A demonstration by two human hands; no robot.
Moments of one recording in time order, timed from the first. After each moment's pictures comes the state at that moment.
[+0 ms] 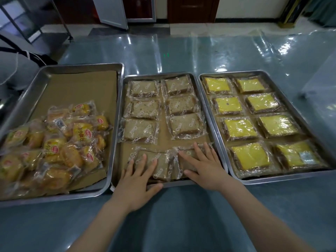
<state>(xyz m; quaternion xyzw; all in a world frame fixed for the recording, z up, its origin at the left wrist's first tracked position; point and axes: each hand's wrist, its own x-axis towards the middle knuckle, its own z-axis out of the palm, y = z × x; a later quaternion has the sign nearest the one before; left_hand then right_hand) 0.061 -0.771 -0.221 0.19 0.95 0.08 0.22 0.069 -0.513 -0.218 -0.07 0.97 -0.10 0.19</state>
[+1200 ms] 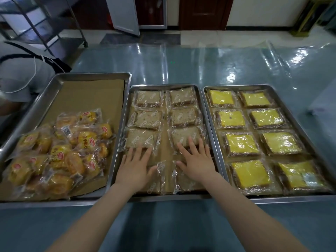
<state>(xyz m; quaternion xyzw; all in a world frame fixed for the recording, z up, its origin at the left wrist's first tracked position) 0.002 -0.750 -0.201 0.13 0.98 0.04 0.13 0.003 -0.521 -0.222 -0.04 0.99 -0.06 0.12</state>
